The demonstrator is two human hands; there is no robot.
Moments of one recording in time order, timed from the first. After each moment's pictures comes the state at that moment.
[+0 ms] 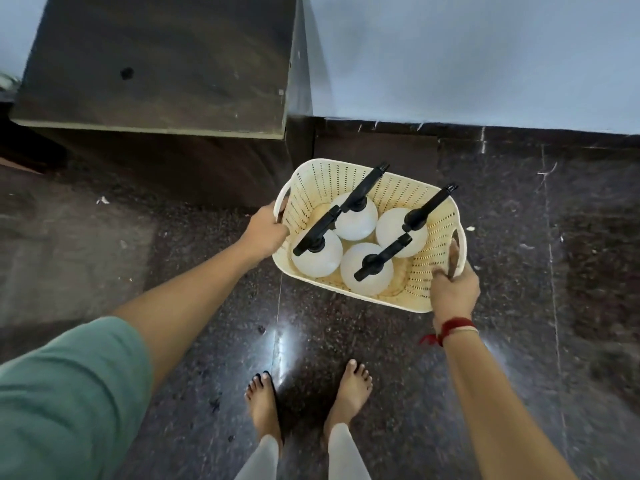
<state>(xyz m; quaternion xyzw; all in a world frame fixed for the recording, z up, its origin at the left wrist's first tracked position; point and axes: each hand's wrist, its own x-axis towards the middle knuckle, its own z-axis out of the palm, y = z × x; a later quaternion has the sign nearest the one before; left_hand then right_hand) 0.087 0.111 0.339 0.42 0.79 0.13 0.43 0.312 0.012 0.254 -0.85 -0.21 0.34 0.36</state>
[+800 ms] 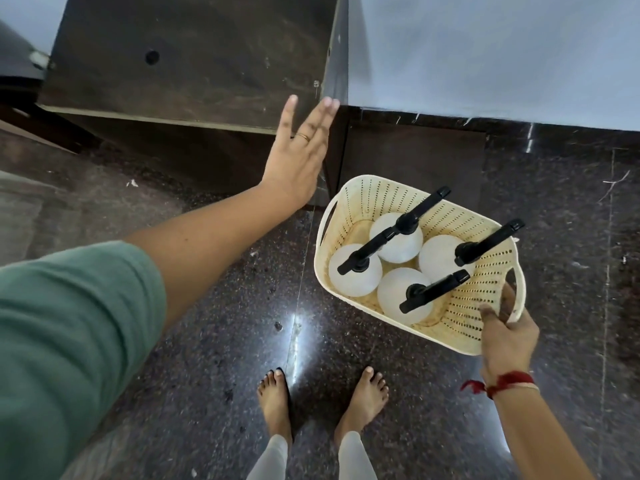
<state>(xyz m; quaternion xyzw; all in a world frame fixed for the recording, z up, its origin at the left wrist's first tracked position) 0.039 0.207 0.293 0.80 0.45 -0.26 -0.29 0.339 -0.007 0.214 -0.79 -0.11 0.39 0.46</state>
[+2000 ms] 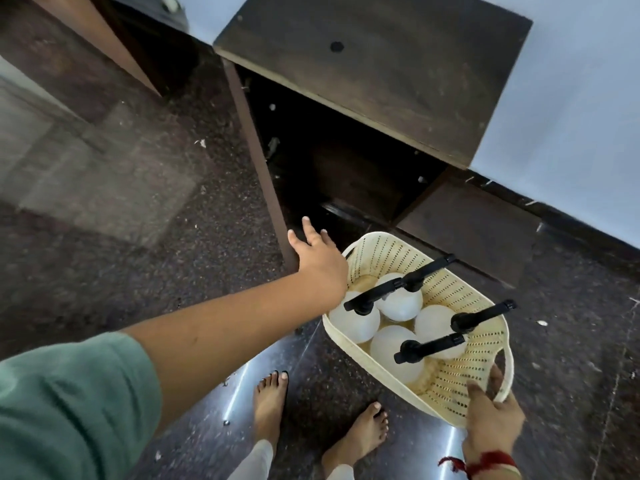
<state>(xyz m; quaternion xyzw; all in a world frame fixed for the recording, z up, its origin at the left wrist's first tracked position) -0.063 0.057 0.300 0.62 0.66 -0.39 0.19 0.210 -0.060 0.224 -0.85 -0.14 0.37 0.34</state>
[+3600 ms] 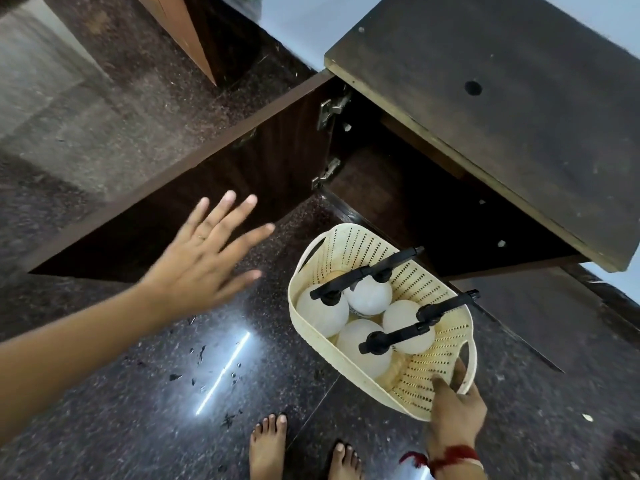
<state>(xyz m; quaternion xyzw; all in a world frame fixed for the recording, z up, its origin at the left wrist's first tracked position) -0.347 -0.010 0.264 0.74 0.67 0.07 0.01 0.020 0.023 0.197 -0.81 -0.11 0.46 0.35</state>
